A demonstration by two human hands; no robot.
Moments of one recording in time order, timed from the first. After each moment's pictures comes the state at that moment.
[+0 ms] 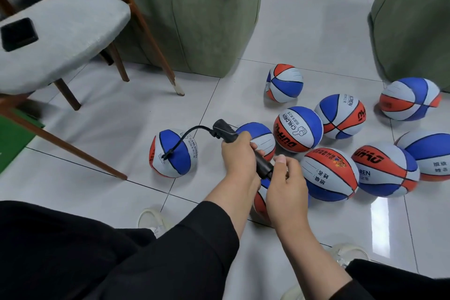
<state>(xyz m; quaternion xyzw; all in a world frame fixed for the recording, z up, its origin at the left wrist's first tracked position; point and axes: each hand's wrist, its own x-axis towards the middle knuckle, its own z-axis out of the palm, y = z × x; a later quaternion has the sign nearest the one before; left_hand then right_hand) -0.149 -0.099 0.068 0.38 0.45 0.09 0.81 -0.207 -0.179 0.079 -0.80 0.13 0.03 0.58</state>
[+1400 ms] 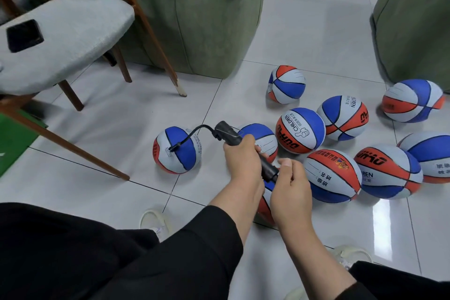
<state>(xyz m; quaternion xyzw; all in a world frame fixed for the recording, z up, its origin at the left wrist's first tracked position) -0.152 -0.102 0.065 0.40 0.44 0.12 0.79 -0.206 -0.181 0.077 -0.81 0.13 0.03 0.58</state>
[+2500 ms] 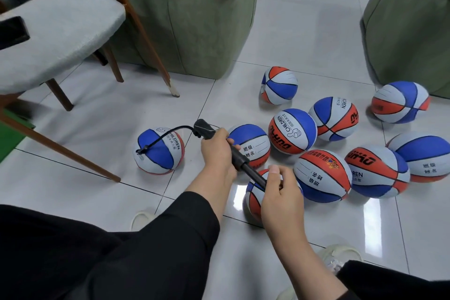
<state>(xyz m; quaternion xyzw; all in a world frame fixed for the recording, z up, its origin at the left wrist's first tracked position) -0.137 -0.060 0.055 0.39 0.46 0.10 0.79 -0.221 -0.186 0.076 -0.81 0.11 0.04 0.57</state>
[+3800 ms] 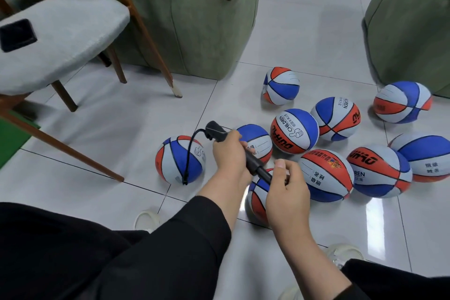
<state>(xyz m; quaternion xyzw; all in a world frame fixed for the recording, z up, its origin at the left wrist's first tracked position) -0.147 -0.082 0.072 0.39 0.46 0.09 0.79 -0.217 -0.184 0.086 -0.82 0.11 0.01 0.56</state>
